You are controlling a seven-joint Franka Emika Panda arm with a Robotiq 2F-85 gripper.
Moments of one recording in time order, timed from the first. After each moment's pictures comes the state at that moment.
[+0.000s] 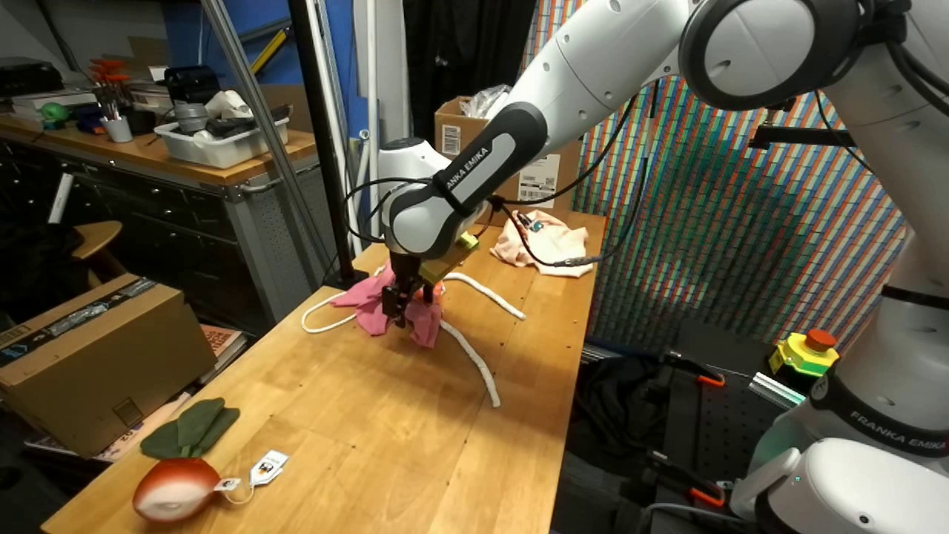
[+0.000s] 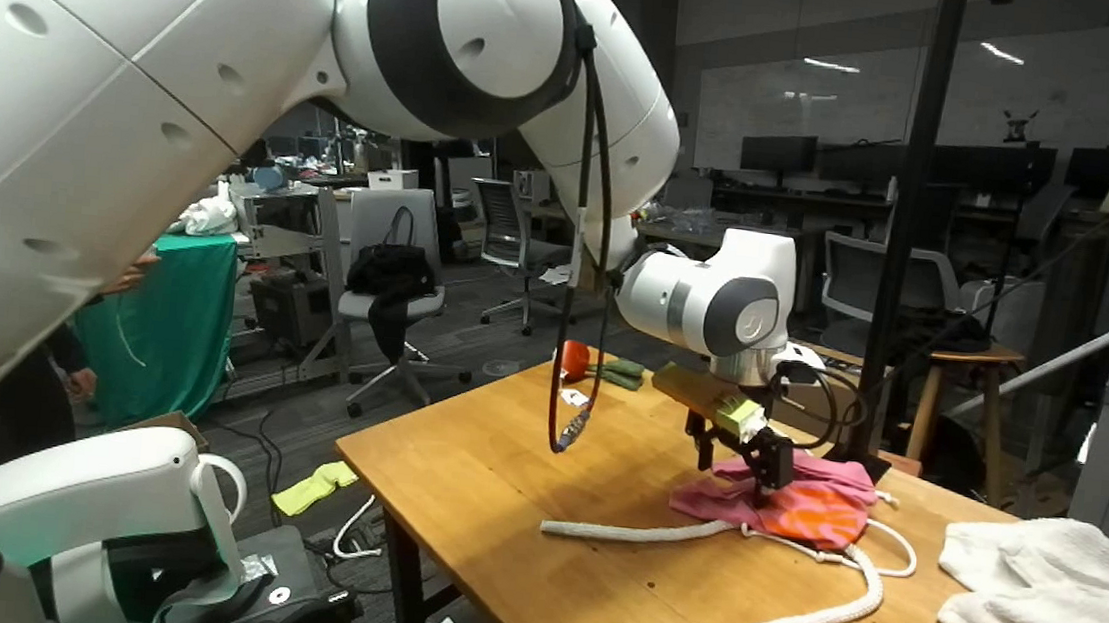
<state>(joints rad) 0.08 0.80 0.01 -1.59 -0.05 2.42 0.11</state>
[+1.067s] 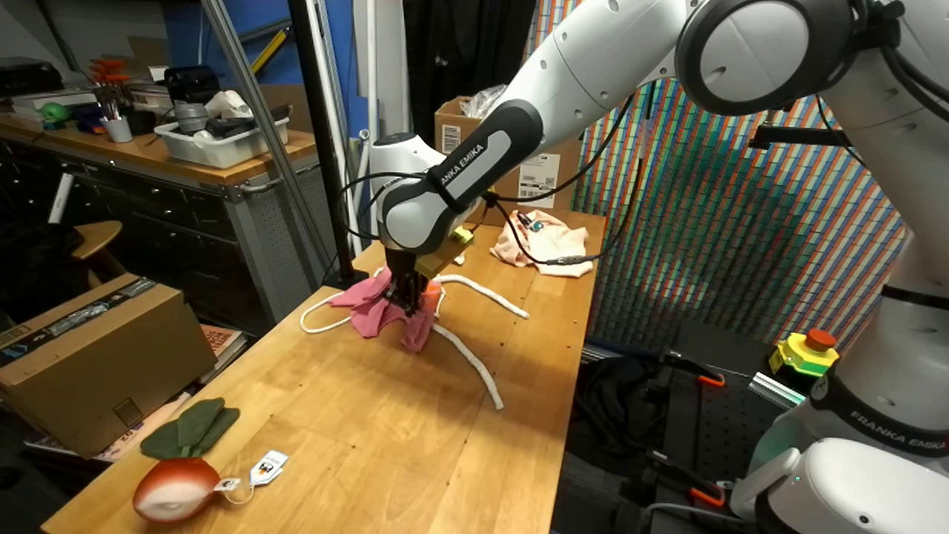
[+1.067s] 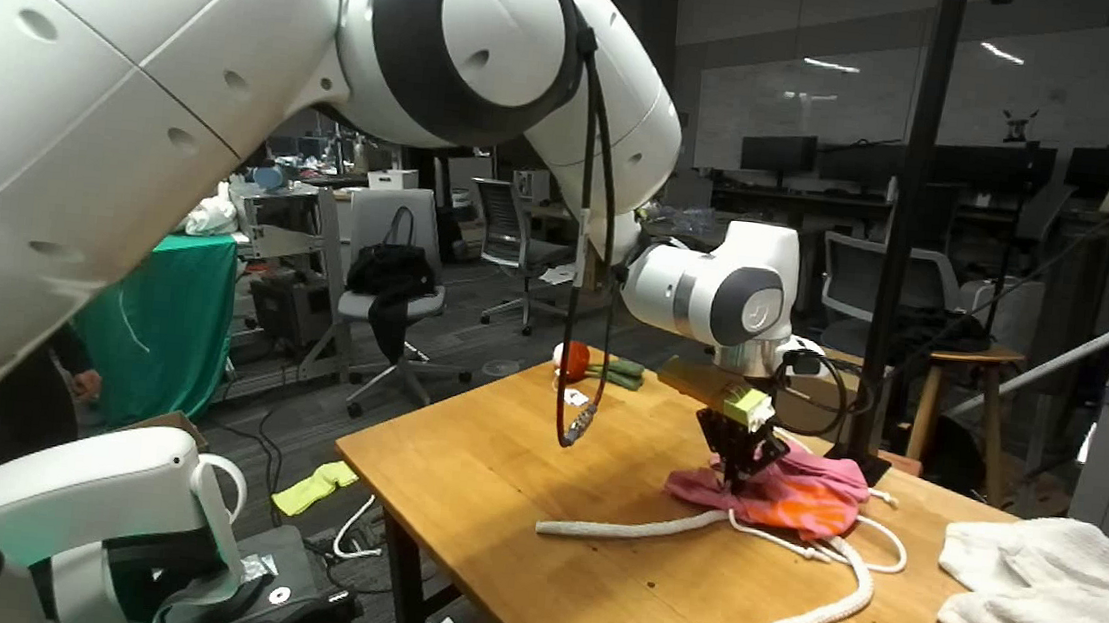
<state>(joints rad) 0.09 0.82 0.01 -1.54 -0.06 2.37 0.09</state>
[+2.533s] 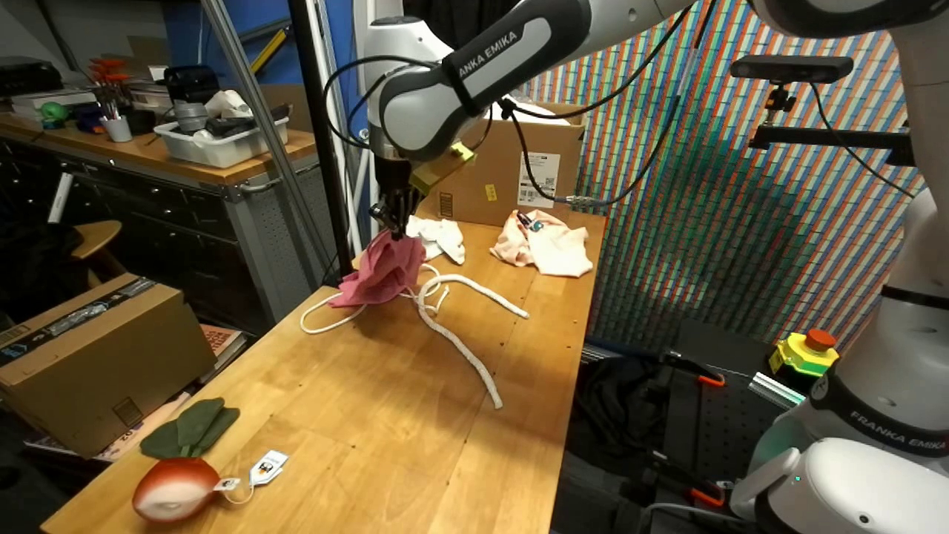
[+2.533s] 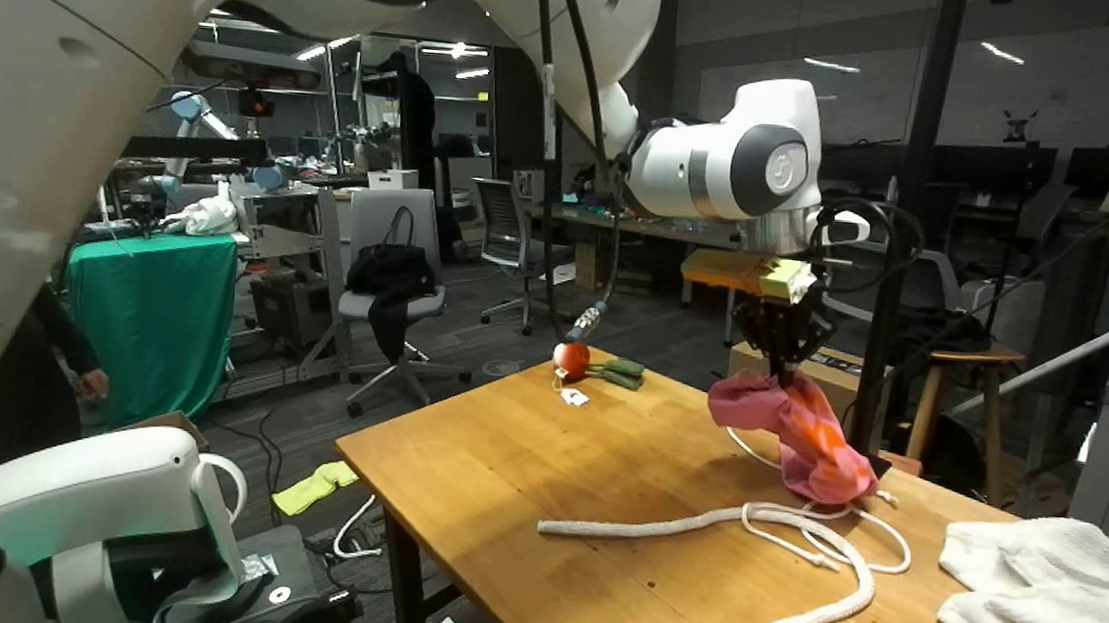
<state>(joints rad) 0.10 0.57 -0.03 -1.57 -0.12 2.30 0.09</state>
